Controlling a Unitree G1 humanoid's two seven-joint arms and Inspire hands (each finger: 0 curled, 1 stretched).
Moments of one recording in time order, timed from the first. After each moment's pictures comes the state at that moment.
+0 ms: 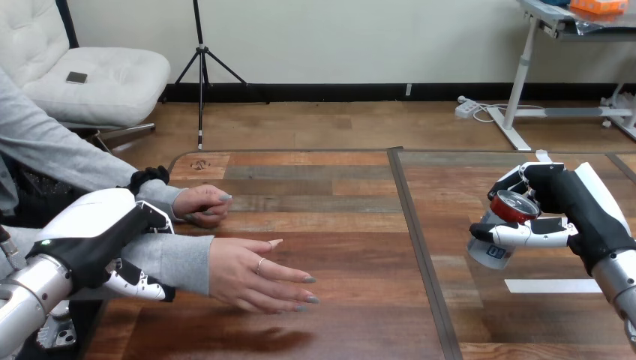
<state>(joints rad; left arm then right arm) -0.13 0.82 -0.11 0.32 0.48 -0.36 -0.20 -0.41 -0.54 -0.08 1.03 -0.15 -0.73 0.15</state>
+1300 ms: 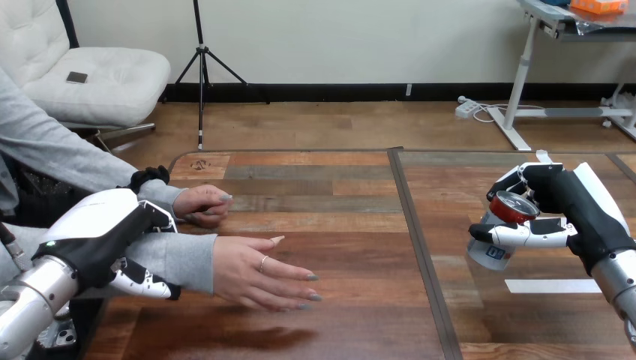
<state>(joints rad) -0.13 0.78 -0.11 0.32 0.48 -0.32 -0.20 -0.41 -0.54 -0.08 1.03 -0.16 -0.73 0.15</state>
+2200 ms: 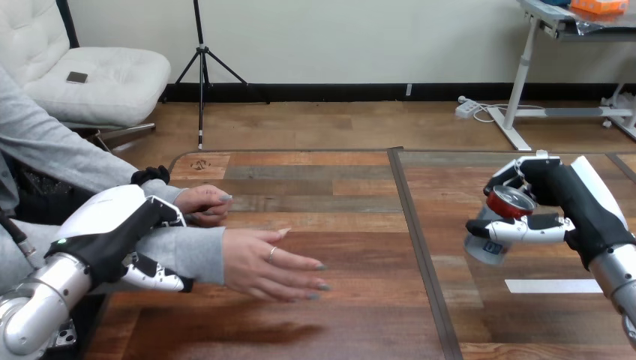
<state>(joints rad) -0.15 0.73 -0.11 0.31 0.48 -0.28 -0.20 -0.41 -0.54 -0.07 0.99 -0.16 -0.73 0.15</state>
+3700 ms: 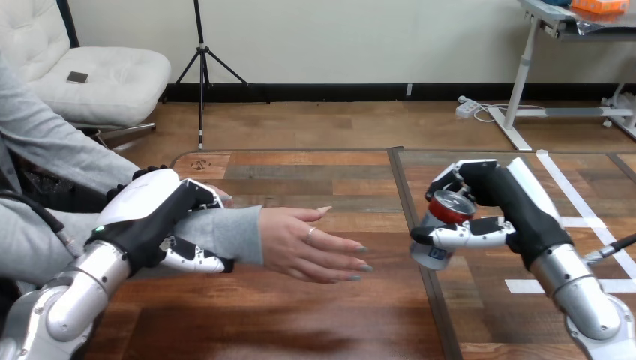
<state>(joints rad) -0.21 0.60 -0.11 0.31 0.48 -0.29 -0.19 -0.42 -0.41 0.00 0.94 -0.21 -0.73 0.12</state>
